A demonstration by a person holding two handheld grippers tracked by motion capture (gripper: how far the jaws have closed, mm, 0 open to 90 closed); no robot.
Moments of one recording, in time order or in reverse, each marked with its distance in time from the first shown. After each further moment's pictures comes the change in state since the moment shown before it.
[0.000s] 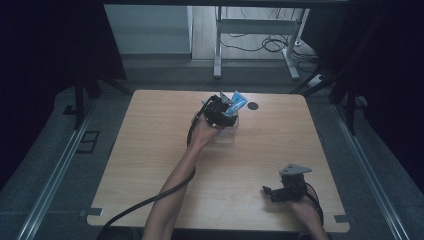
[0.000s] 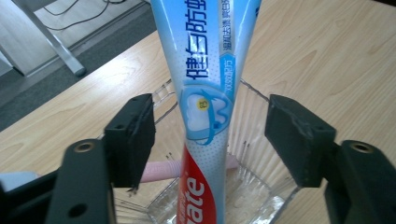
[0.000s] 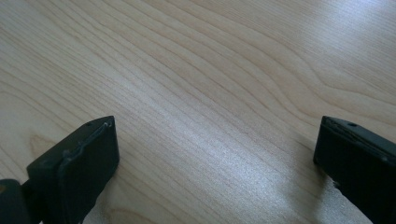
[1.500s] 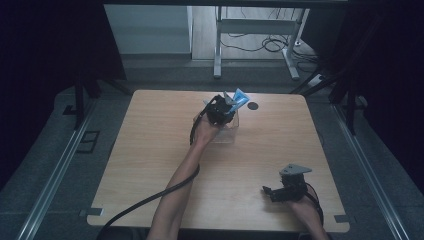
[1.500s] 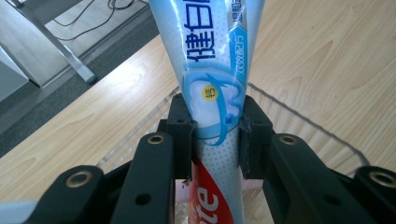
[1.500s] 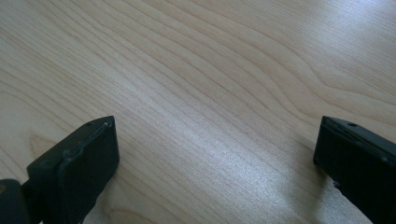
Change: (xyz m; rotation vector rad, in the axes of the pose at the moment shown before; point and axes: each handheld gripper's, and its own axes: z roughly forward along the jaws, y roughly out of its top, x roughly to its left) left arm 0.000 0.001 0.015 0.022 0.040 0.088; right arm 0.000 0.000 0.000 0.001 0.001 0.002
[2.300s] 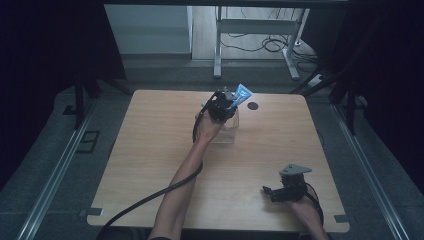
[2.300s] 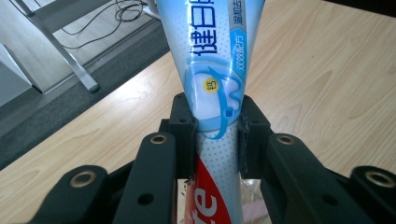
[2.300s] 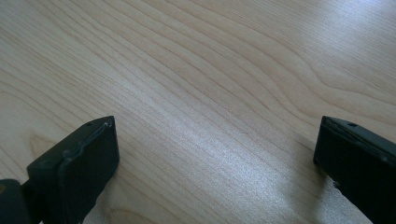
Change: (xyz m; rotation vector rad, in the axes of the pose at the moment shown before) left arm 0.003 0.011 -0.002 -0.062 0.009 -0.050; right arm 0.000 0.000 0.000 -0.001 -0.001 -0.001
